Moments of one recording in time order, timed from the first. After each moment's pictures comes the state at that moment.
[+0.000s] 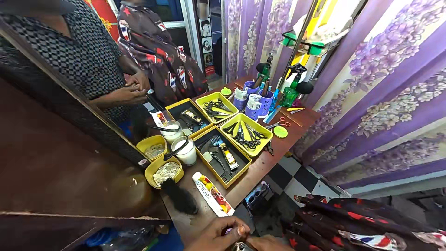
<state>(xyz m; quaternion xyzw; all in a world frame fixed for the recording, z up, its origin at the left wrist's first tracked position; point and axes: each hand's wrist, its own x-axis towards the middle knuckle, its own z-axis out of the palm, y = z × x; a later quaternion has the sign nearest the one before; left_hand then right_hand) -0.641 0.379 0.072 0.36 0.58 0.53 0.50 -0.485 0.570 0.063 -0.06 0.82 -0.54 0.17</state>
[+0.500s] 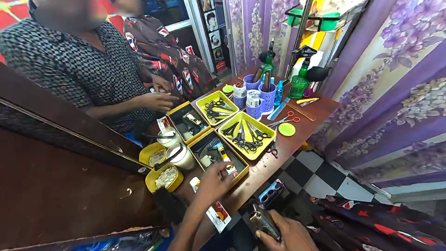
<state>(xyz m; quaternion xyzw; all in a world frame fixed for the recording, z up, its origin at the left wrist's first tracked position) -0.723 0.490 0.092 0.28 0.88 0.34 0.17 -0.490 0.636 0.063 0.17 0.91 -0.37 0.07</state>
